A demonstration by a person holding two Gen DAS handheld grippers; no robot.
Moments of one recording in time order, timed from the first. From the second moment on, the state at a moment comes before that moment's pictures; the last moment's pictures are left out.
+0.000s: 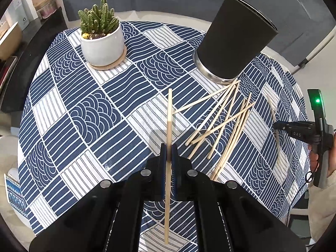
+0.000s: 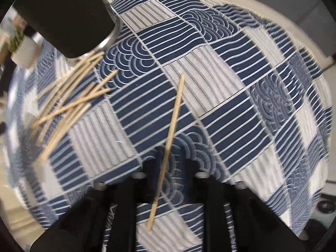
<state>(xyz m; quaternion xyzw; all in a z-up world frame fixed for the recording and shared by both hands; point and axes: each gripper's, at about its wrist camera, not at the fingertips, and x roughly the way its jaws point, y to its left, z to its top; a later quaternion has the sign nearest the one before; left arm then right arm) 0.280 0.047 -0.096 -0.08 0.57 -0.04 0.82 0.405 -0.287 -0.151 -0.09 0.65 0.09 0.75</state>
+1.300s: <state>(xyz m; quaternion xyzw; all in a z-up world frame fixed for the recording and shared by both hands) 0.370 -0.002 0.043 -0.05 0.42 -0.10 0.90 0.454 -0.257 0.046 0.03 0.38 0.31 0.87</state>
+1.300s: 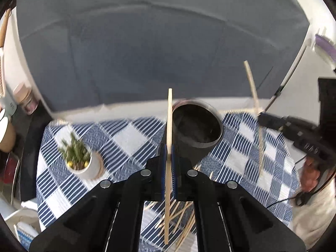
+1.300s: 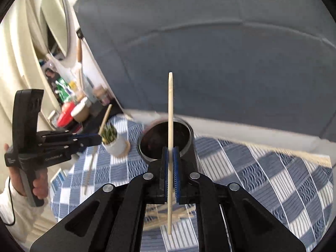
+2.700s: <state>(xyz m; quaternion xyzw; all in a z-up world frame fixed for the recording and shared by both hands) 0.430 -0.011 0.004 -0.16 0.25 -0.17 0.94 0.493 -0.221 -0.007 0.06 0.30 0.37 0.88</state>
